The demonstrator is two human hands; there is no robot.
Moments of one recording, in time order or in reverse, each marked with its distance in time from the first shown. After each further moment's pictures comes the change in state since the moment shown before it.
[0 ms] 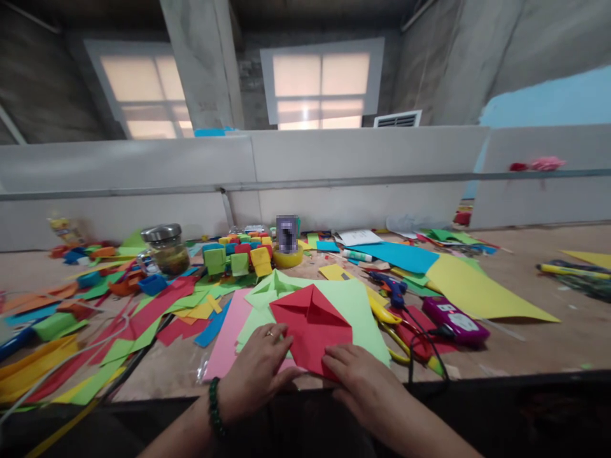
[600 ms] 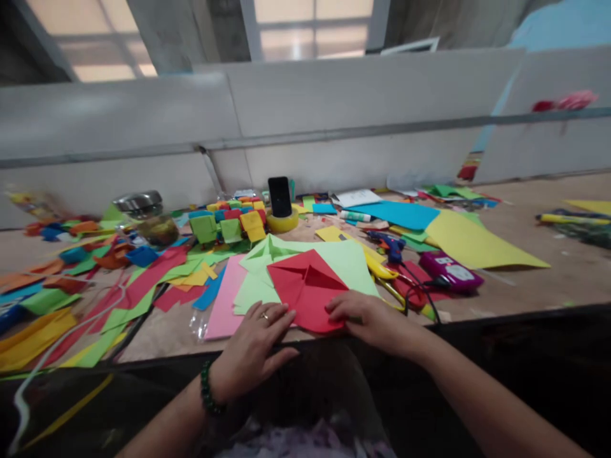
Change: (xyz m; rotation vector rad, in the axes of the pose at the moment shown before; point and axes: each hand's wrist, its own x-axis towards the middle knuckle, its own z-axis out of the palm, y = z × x) left_hand -0.030 0.004 0.004 -0.061 -0.011 0.094; right_hand 0.003 0.038 -0.008 0.375 0.081 -0.140
